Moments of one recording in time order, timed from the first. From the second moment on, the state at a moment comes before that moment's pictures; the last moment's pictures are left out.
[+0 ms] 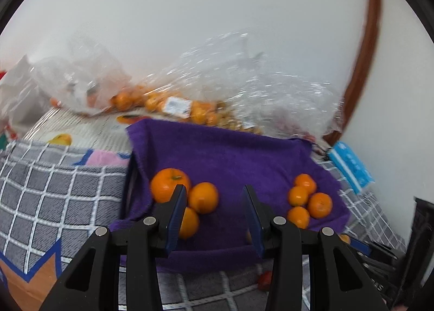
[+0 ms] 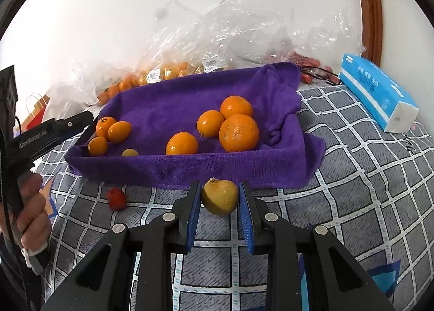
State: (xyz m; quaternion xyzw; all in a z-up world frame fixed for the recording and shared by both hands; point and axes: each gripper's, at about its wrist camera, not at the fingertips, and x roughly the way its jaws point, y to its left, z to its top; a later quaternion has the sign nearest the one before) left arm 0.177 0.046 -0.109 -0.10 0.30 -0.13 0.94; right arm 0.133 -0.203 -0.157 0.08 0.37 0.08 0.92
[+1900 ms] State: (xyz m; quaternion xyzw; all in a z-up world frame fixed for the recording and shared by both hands) left arm 0.141 -0.010 -0.137 -0.03 0.37 -0.22 0.90; right arm 0.122 -0.232 -0.152 0.13 0.35 0.04 0.93
